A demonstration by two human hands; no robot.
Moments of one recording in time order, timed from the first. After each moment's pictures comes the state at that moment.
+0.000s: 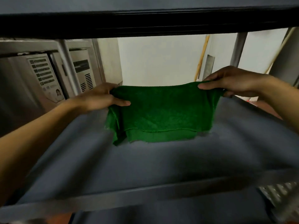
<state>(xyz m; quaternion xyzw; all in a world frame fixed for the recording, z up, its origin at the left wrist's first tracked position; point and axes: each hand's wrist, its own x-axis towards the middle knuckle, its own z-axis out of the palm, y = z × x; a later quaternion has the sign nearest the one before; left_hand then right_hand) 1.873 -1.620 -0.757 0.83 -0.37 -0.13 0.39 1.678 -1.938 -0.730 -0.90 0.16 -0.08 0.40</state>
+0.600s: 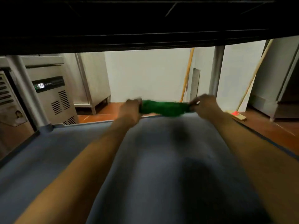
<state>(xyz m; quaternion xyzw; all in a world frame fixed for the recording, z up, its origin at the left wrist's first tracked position) 1.926 -1.855 -0.818 0.89 -0.38 0.16 0.18 1.758 -2.075 -0.811 -0.91 0.27 -0.25 0.17</state>
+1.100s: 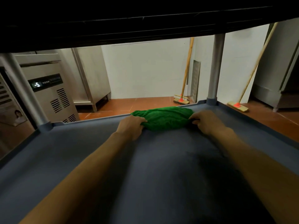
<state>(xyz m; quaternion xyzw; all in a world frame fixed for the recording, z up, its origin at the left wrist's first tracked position) 1.921 -1.844 -0.878 0.88 -0.46 0.10 0.07 1.740 -2.087 -0.891 -0.95 0.22 -0.18 0.12</state>
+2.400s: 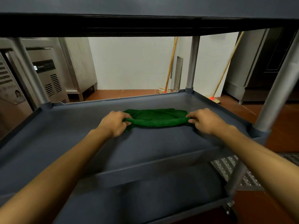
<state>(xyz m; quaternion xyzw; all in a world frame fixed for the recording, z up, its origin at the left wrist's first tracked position) 1.813 -1.727 -0.870 0.87 -0.46 0.00 0.19 1.580 -1.978 -0.860 -0.96 0.25 -0.09 0.05</state>
